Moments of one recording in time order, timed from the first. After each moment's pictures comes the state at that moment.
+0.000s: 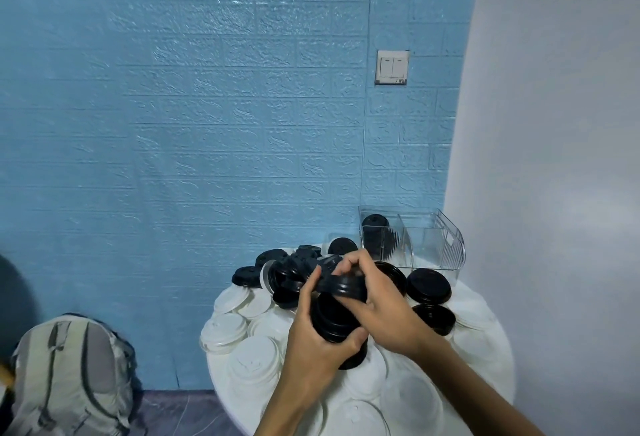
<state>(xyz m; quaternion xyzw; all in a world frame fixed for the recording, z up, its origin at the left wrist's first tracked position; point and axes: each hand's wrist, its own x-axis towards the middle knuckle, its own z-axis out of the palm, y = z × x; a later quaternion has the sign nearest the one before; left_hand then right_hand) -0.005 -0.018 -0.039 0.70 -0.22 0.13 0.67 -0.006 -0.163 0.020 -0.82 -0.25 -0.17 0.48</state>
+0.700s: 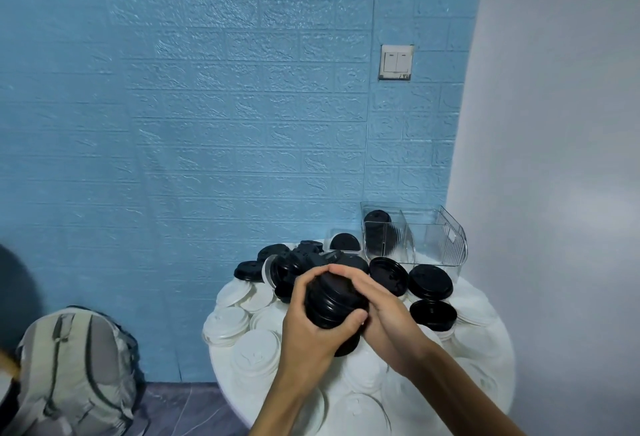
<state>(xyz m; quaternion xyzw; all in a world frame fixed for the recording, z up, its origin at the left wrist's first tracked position) -0.012 -0.017 -0.026 0.68 -0.19 0.18 0.69 -0.012 -0.147 0.003 -0.51 -0.12 0.04 0.85</state>
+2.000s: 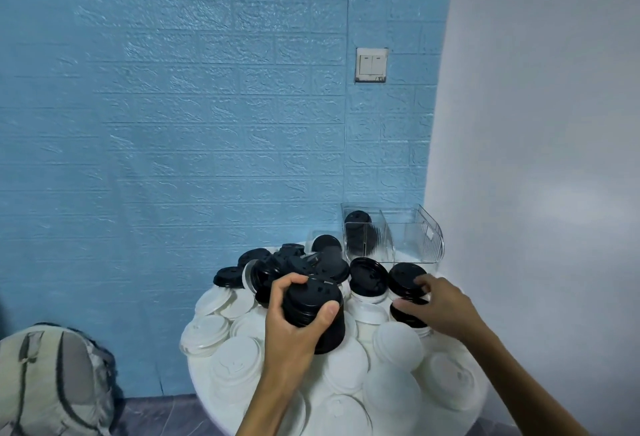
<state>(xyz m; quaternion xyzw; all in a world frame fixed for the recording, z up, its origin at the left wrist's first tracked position) -0.008 -0.024 -0.029 0.63 -0.16 0.15 0.74 0.012 -0.296 -0.026 -0.95 0.16 -0.10 0.26</state>
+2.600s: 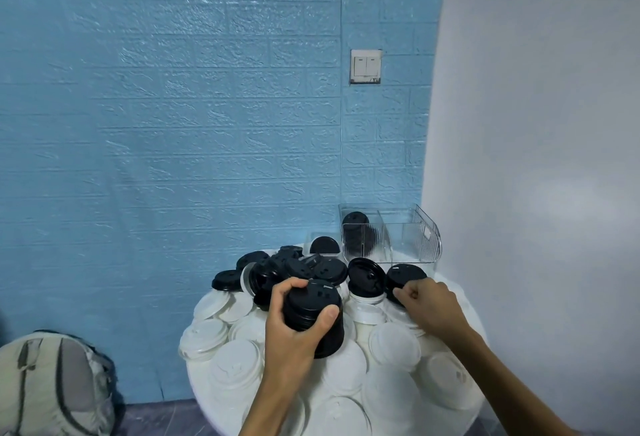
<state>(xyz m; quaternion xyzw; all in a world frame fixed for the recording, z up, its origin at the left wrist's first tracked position) -0.007 -0.026 -0.033 0.64 -0.15 0.14 0.74 0.024 -0.282 -0.035 -0.94 0.14 -0.16 0.26</state>
